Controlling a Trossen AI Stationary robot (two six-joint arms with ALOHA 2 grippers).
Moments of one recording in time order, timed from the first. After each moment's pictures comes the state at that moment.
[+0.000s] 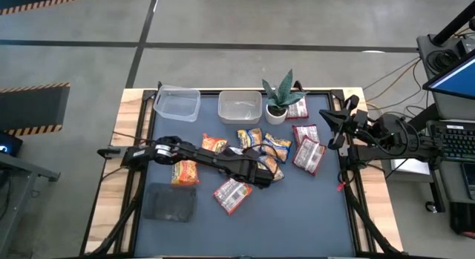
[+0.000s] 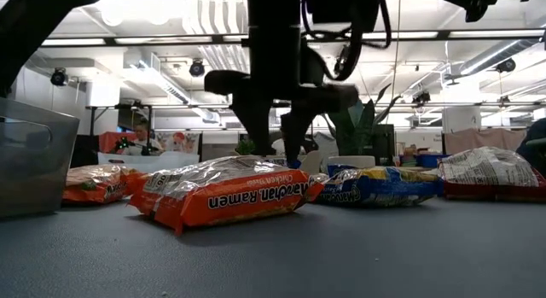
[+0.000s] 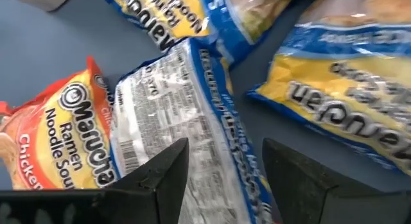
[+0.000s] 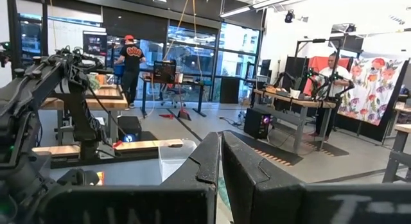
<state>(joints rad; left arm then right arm) -0.20 2.34 2.04 -1.29 -0.48 -1.15 -0.03 0.29 0.51 -0.06 0.37 -0.19</state>
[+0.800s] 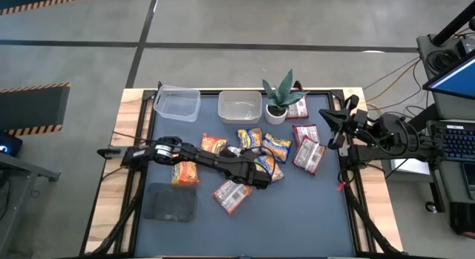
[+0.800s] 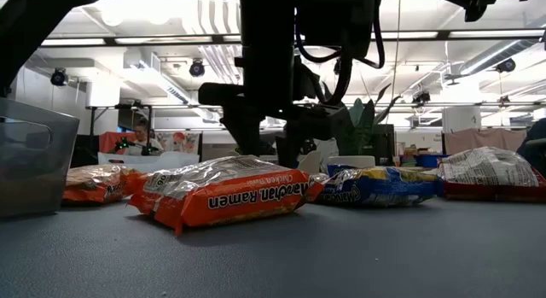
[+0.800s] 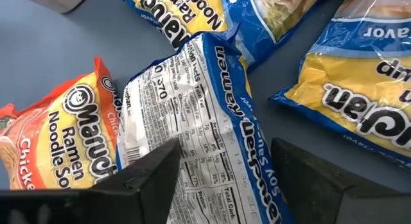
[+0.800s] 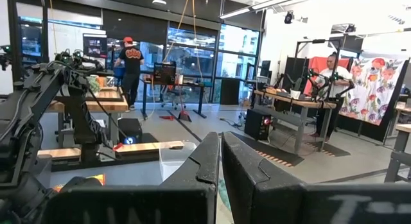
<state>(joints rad) -0.20 2.34 1.96 -1.25 -0.54 -1.17 -0.03 0.30 0.51 -0.05 0.37 -0.19</state>
